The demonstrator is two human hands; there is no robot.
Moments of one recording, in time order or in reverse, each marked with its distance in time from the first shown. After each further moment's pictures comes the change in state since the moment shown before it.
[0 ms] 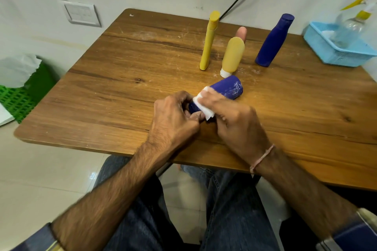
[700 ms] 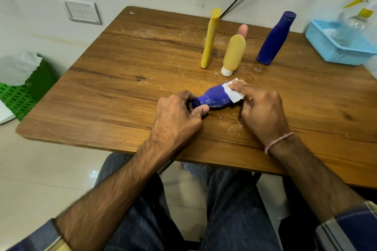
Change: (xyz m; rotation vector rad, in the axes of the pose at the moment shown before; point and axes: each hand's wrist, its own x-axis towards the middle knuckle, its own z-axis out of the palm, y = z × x) left_hand 0.002 0.003 0.004 0.033 -0.044 -0.068; right_hand 0.004 0.038 -0.022 -0.084 0.077 0.261
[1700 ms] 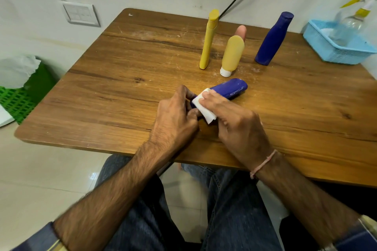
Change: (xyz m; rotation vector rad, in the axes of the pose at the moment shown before) left_hand -0.001 -0.007 0.001 -0.076 -0.004 0.042; right_hand -0.028 -0.042 0.017 0.045 -0.046 -0.278
